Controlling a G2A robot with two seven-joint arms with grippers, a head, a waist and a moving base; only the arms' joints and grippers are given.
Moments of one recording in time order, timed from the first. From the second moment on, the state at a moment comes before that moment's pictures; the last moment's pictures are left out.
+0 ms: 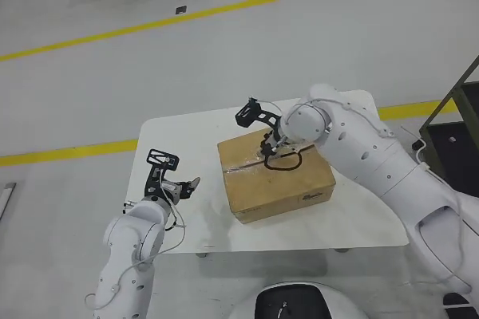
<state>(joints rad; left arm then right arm) 1.19 -1.21 -1.48 -1.83 1.41 -0.21 -0.79 -0.18 -1.45 0.64 -0.90 -0.61 -0.25 1.19</state>
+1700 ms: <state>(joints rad) 1.21 -1.21 -1.48 -1.87 1.33 -0.27 -0.79 -0.68 -1.33 1.03 -1.36 -0.73 -0.26 0.64</state>
